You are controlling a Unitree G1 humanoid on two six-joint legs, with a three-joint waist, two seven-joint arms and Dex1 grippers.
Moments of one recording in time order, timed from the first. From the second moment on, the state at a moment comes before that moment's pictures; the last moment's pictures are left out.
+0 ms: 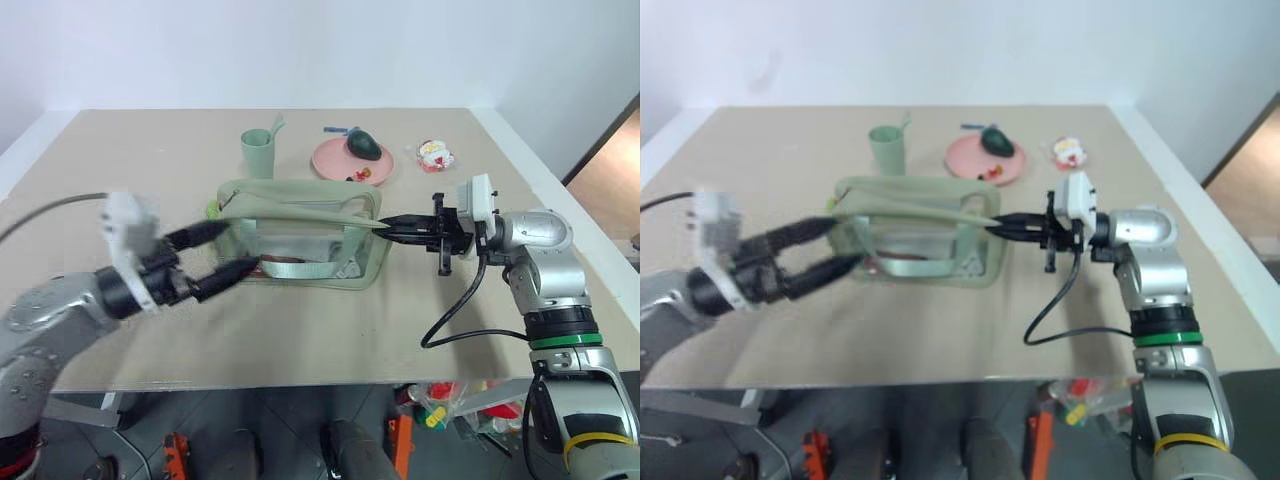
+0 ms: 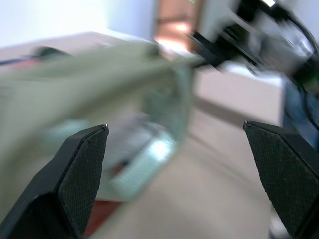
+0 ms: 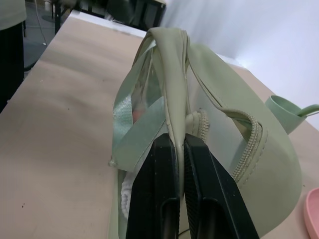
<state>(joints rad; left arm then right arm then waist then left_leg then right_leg) -0.15 0.76 0.42 -0.58 -1.13 0.80 -0.54 -0.72 -0.62 0.00 0.32 0.40 -0.08 1.41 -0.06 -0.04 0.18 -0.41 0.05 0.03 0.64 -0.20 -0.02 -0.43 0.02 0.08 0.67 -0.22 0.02</state>
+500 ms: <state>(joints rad) -0.19 0.68 0.42 -0.25 -1.00 0.80 -0.37 -0.72 -0.63 0.01 0.08 0.43 0.20 1.30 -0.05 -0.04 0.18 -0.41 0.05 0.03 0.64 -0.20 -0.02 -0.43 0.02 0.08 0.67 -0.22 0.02</state>
